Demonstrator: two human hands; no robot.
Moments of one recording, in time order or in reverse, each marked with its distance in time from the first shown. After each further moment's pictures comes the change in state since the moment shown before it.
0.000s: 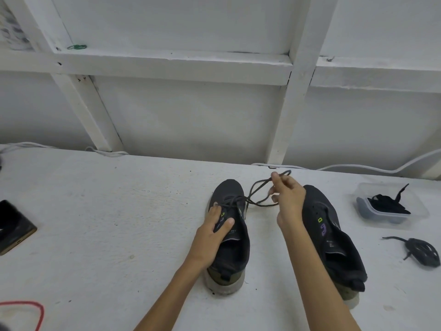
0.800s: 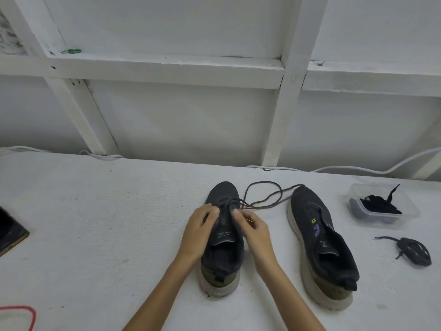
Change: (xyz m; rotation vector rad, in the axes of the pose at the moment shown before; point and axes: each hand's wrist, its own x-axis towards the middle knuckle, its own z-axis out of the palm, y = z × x) left_hand 0.012 -0.001 -0.008 -0.007 0.146 0.069; right_hand -0.071 0.050 -0.005 -0.219 -0.358 0.112
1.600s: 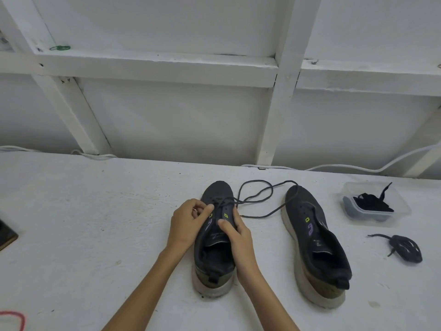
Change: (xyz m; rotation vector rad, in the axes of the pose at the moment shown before) left_hand 0.034 -0.017 -0.007 0.222 0.148 0.160; right_hand -0.010 0.011 0.025 0.123 -0.044 0.046
